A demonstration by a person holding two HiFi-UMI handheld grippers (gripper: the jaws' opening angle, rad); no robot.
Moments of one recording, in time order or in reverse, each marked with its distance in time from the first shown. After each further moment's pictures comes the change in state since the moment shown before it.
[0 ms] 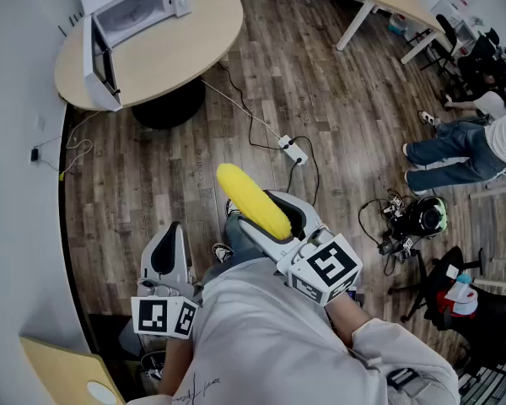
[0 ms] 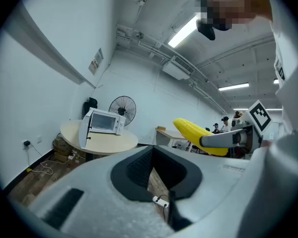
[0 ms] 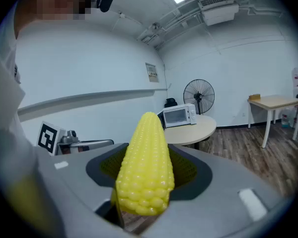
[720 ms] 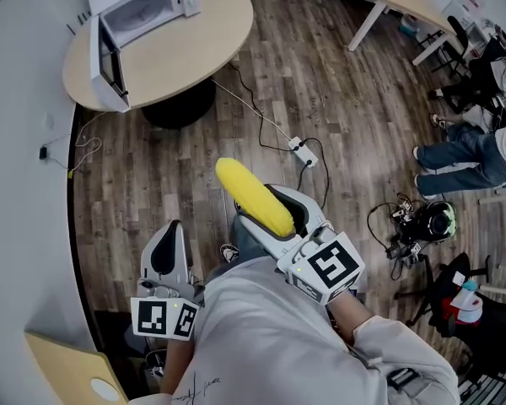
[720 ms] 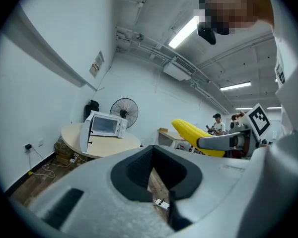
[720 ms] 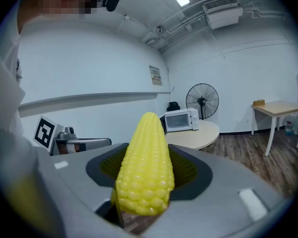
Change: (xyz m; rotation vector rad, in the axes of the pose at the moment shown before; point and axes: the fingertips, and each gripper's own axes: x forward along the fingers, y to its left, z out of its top) left arm 0.012 0.009 0.018 0.004 -0.014 0.023; right arm 0.020 -0.010 0.019 -0.056 -0.030 0.017
